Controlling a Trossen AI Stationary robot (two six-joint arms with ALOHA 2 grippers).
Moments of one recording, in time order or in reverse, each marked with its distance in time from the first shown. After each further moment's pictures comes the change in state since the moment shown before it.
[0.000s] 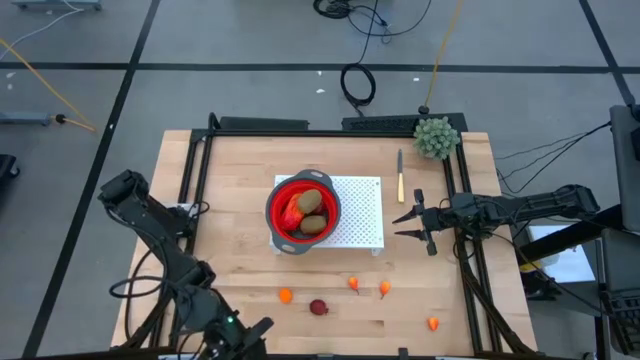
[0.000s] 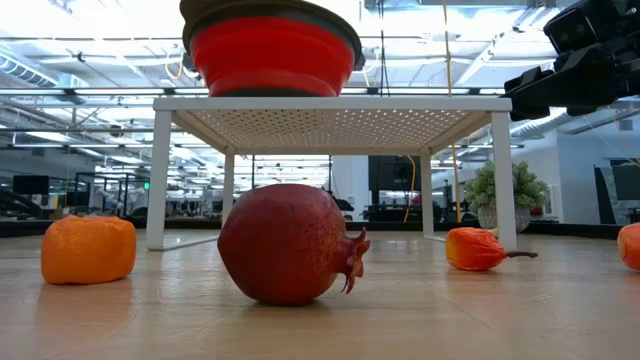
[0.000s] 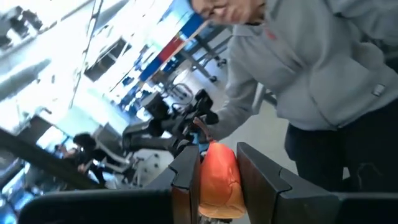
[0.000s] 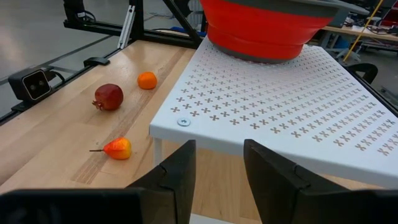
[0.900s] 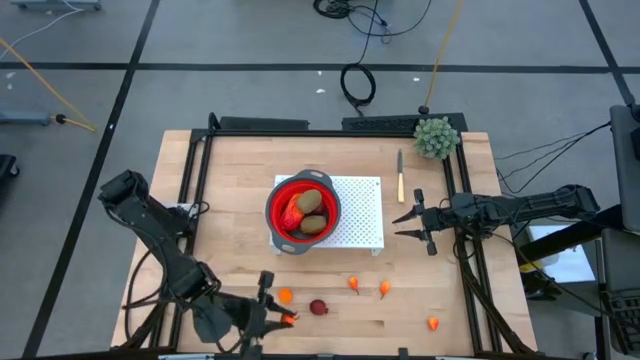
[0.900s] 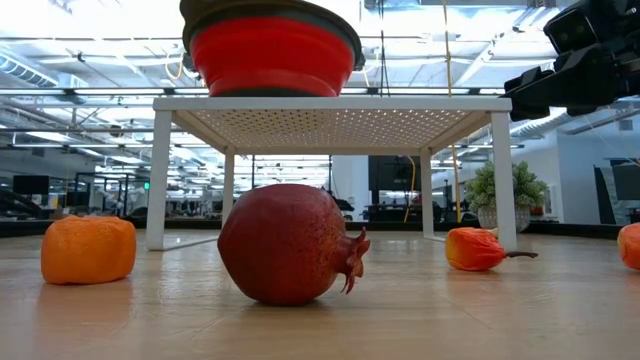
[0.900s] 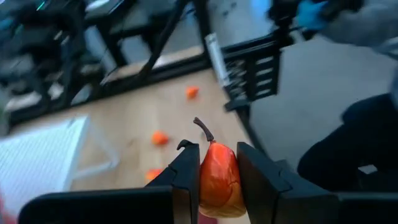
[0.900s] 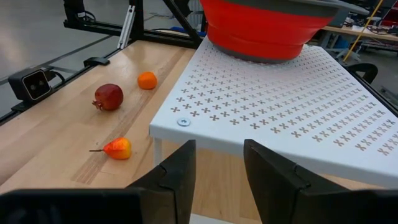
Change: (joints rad) left arm -0.004 0.000 0.000 -0.398 -0.651 -0.904; right arm 0.000 0.000 0.000 0.000 0.000 0.000
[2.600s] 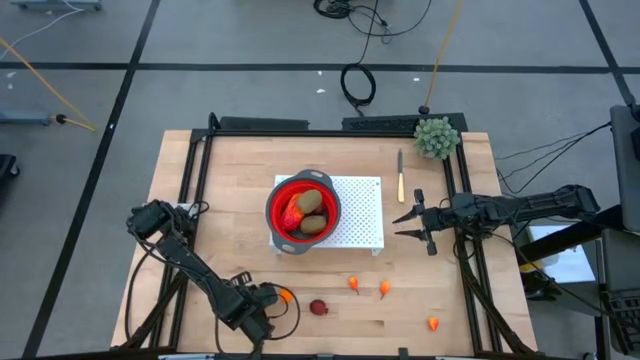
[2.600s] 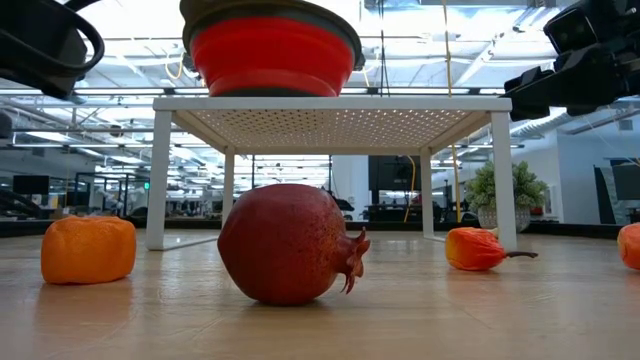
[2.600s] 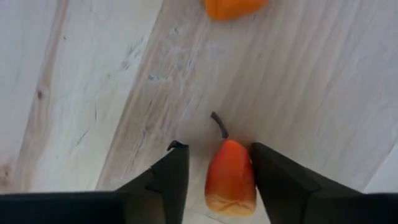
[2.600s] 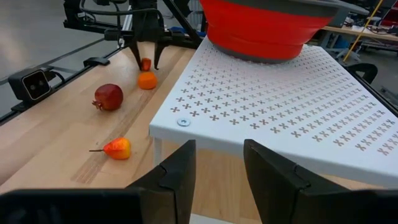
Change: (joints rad) left arm 0.067 0.365 0.001 -0.754 0.494 -1.087; right arm -0.001 0.000 0.000 0.000 0.000 0.000
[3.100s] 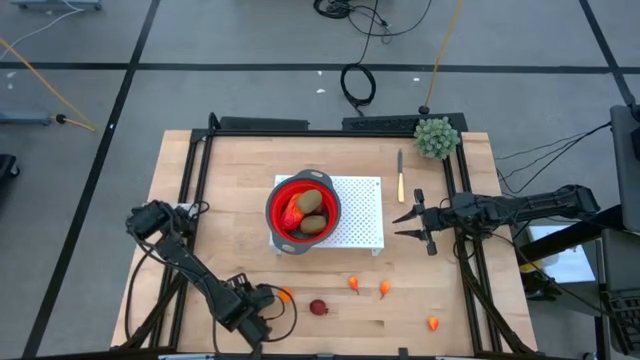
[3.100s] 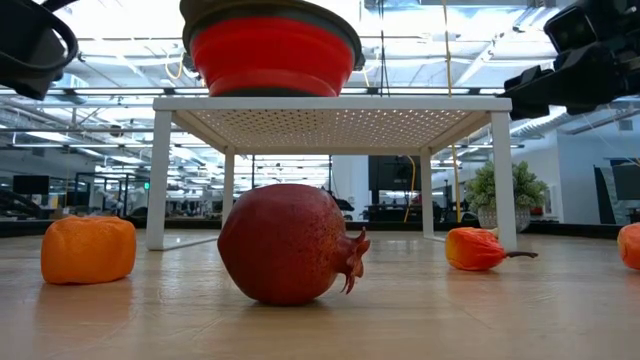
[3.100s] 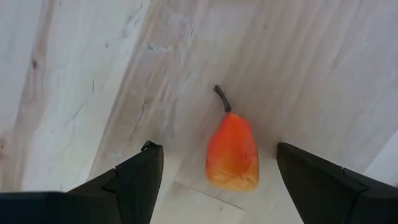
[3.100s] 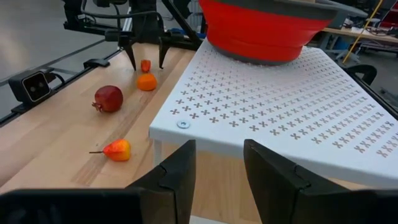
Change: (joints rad) left arm -0.014 -0.001 0.001 -0.007 0.016 -0.030; right arm 0.000 0.000 0.000 0.006 0.000 0.000
